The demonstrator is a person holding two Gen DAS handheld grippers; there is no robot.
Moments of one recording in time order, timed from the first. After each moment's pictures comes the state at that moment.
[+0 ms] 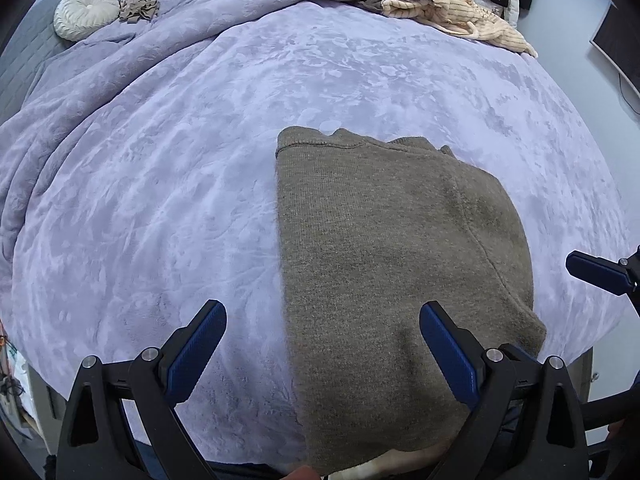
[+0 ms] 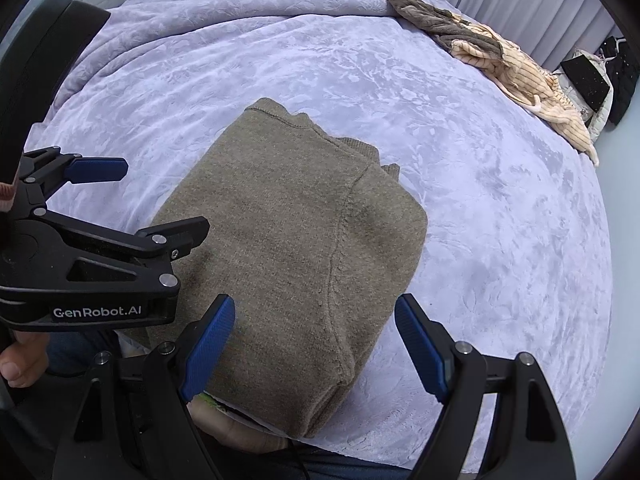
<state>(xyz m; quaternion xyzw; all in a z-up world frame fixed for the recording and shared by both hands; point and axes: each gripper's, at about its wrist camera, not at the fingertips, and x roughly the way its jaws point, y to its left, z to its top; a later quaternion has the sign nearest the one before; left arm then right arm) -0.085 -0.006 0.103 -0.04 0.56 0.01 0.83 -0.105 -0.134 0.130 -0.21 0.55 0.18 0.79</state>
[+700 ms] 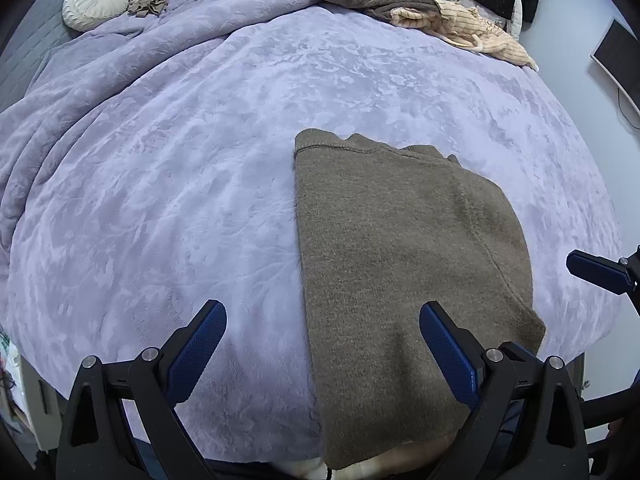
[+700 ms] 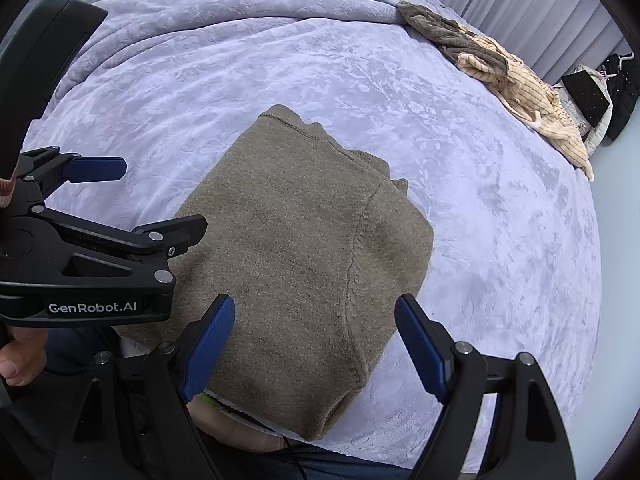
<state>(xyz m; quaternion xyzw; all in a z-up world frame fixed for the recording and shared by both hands) -0.094 0.011 0.106 -0.06 0.55 0.01 0.83 -0.111 -0.113 0.138 -0.23 0.54 0.18 0.79</state>
